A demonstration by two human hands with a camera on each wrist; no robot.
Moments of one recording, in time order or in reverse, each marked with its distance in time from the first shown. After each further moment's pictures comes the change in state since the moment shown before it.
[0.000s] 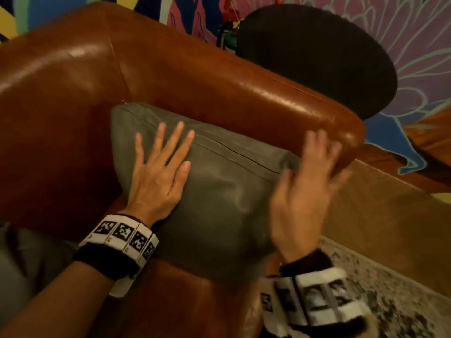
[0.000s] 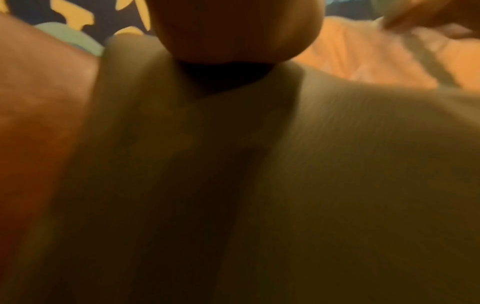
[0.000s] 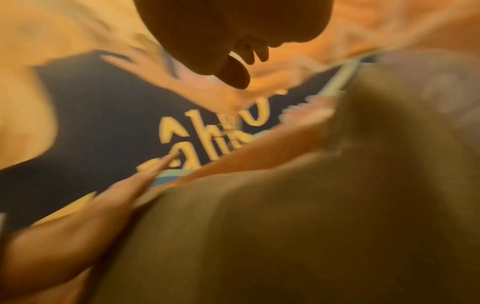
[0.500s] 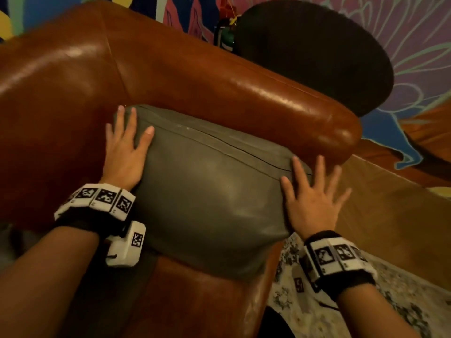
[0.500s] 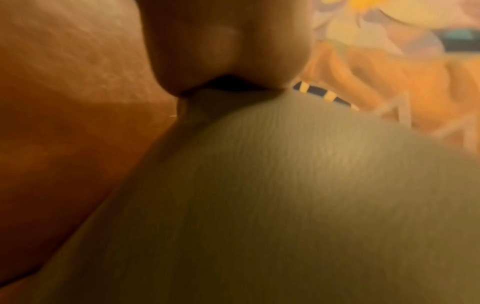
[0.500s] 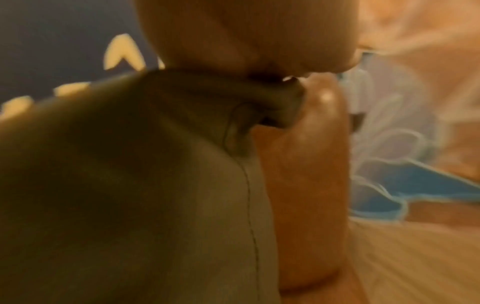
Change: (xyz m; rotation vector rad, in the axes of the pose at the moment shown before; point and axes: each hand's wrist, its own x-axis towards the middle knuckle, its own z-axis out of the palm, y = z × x) left_hand 0.031 -0.054 -0.018 -0.249 -0.132 -0.619; right_hand 0.017 0.071 0.009 -0.416 -0.457 0.211
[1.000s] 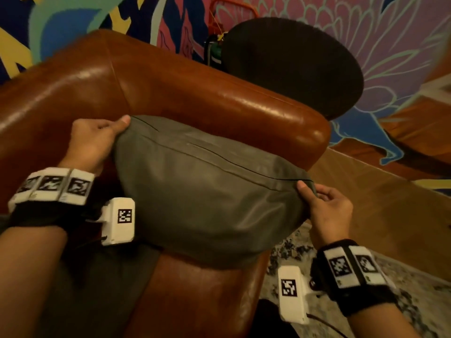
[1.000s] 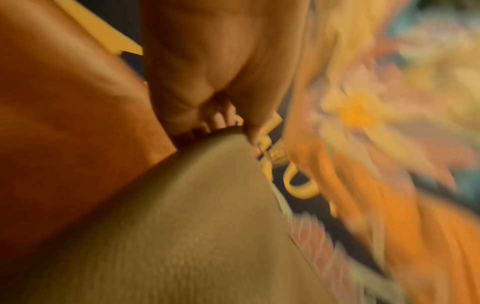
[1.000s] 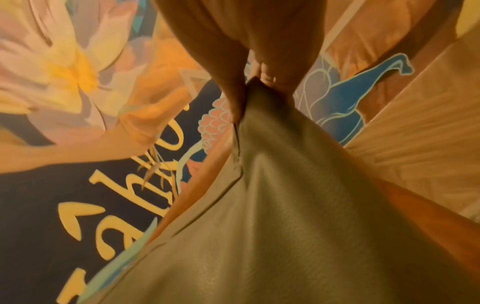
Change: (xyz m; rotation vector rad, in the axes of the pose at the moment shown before) left_hand -0.004 0.037 -0.077 -0.559 0.092 -0.245; right_hand -0.048 0.027 -0.055 1.163 0.175 0.478
